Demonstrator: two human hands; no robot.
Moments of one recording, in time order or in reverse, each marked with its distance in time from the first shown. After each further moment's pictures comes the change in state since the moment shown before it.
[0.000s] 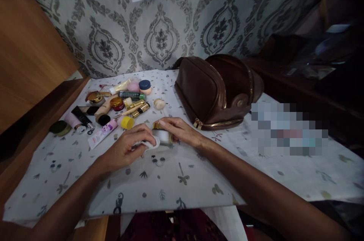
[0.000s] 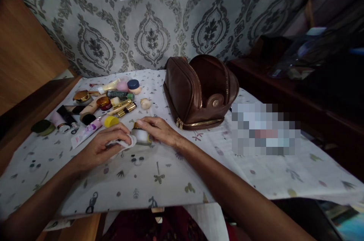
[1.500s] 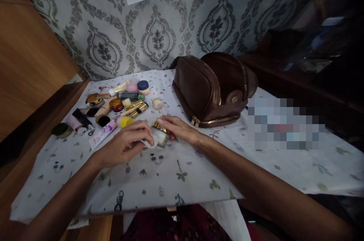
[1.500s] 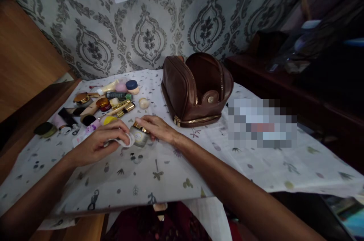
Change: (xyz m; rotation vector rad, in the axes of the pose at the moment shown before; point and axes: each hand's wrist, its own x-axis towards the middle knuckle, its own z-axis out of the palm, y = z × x) left_hand 0.008 0.009 -0.012 0.082 -0.133 0.042; right_hand -0.003 -0.006 0.000 0.028 -0.008 0.060
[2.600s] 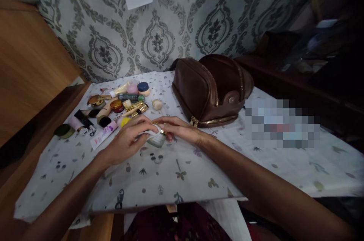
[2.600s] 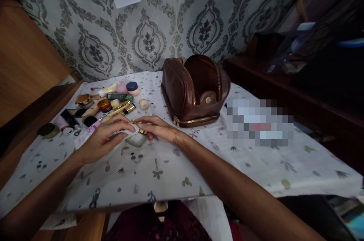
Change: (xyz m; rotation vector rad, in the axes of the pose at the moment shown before) left_hand 0.009 0.000 0.008 0.095 0.175 0.011; right_hand -0.004 0.003 -0.010 0.092 -0.128 -0.062
